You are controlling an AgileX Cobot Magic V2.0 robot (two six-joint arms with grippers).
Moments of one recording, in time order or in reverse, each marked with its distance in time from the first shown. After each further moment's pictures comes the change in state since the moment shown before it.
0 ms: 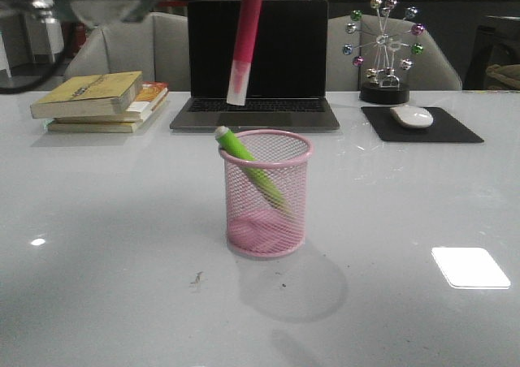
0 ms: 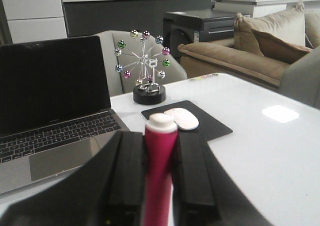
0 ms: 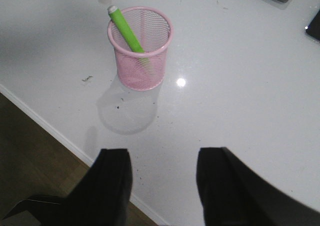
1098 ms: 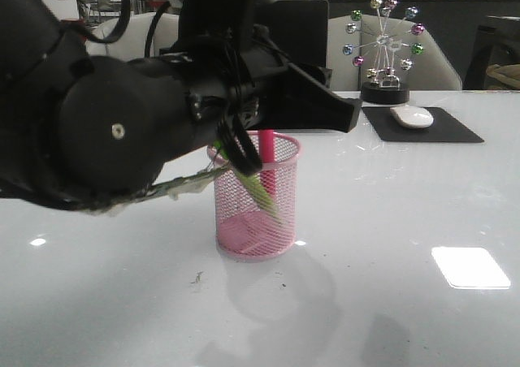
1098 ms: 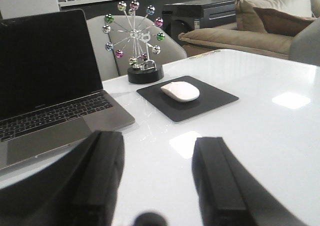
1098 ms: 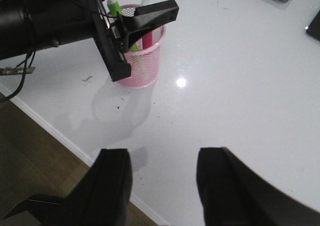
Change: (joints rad) left arm -0.006 0.312 -0.022 0.139 -0.228 -0.106; right arm 0.000 0.000 0.000 0.000 0.000 0.000
